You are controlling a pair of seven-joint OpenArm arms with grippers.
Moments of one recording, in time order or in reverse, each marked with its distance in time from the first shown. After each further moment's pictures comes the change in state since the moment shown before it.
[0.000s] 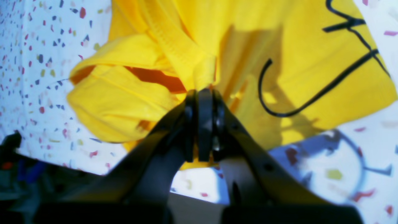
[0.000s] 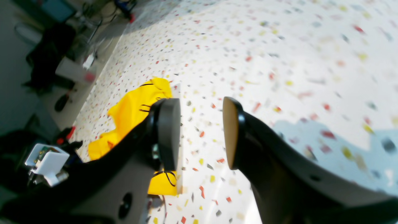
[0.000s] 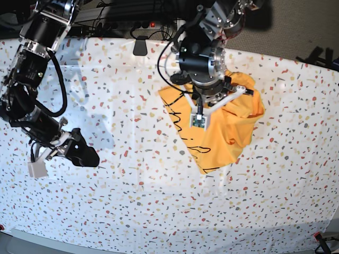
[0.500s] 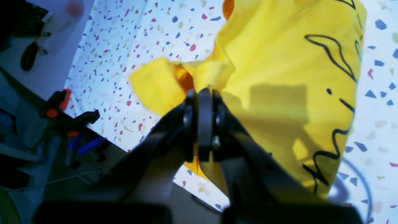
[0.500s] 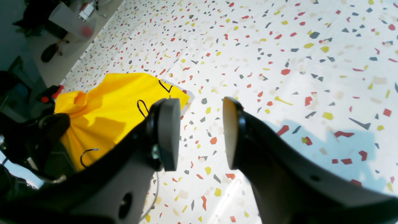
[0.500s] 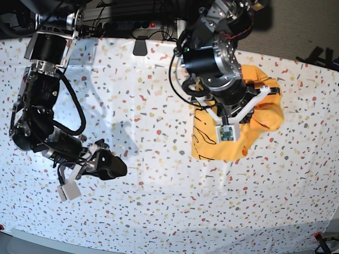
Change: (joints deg) left arm -0.3 0.0 0.0 8.4 16.2 7.5 5.9; right arm 6.3 -0.1 -11.9 0.0 -5.7 0.0 -0.5
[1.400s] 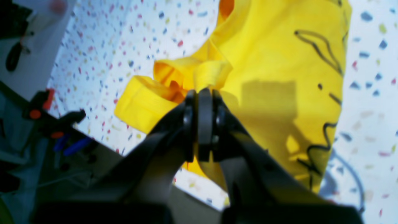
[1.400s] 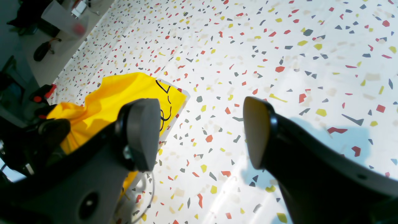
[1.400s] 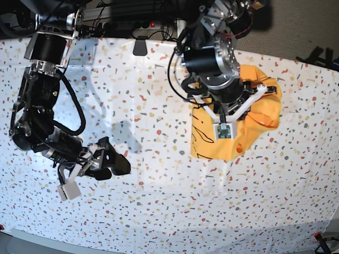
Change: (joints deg) left arm 0.4 0.0 -0.1 -0.2 -3.2 -0.3 -0.2; right arm 0.0 0.0 0.0 0.0 -1.3 0.0 0.0
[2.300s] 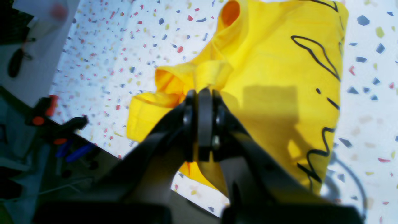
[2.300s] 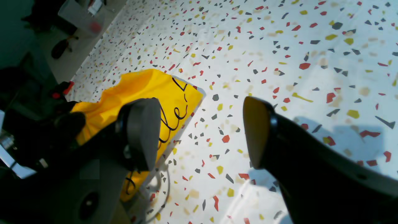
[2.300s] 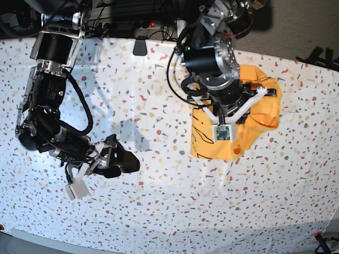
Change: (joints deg) left arm 0.0 0.0 0.0 0.0 1.8 0.1 -3.1; right arm 0.0 -2.4 -0.2 0.0 1.6 0.0 -2.4
